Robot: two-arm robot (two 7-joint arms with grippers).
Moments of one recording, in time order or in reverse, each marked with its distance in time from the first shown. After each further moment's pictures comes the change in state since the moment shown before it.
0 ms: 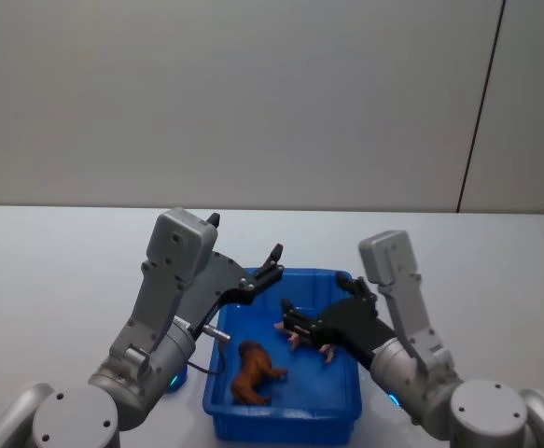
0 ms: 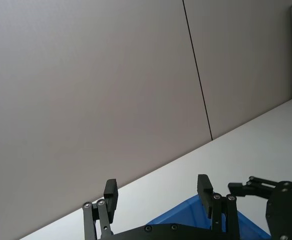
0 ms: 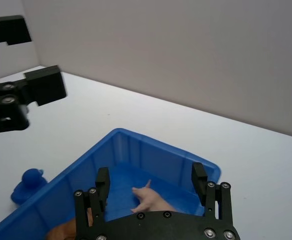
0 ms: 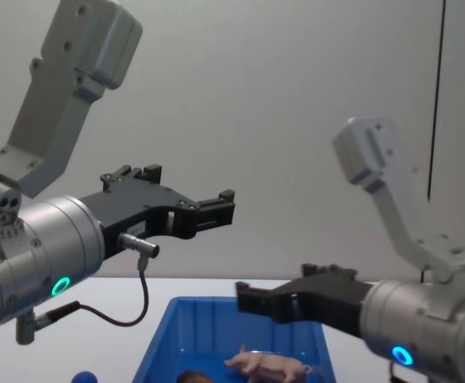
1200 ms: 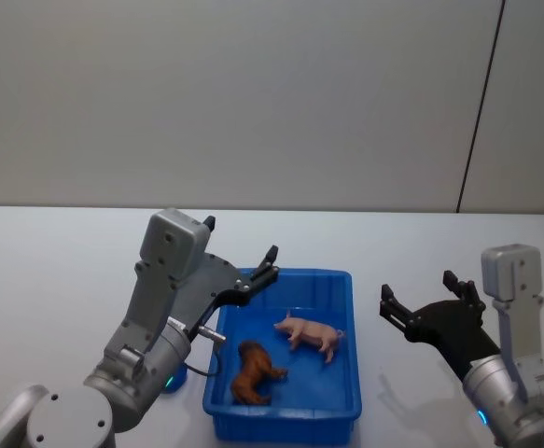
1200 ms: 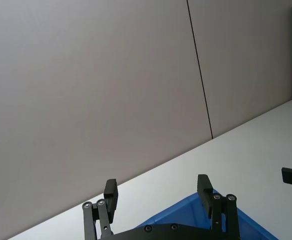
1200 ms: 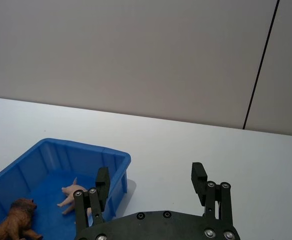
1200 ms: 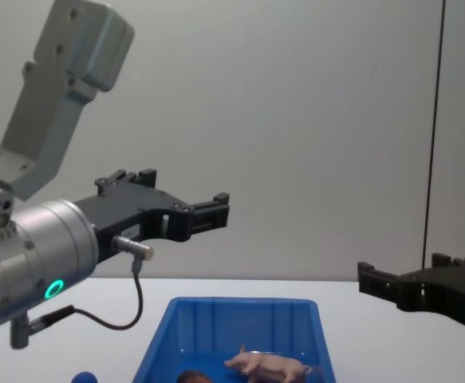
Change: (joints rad) left arm 0.005 0.004 -0.006 0.001 -0.020 0.004 0.000; right arm -0.163 0.119 0.085 -0.193 0.112 -0.057 -0.185
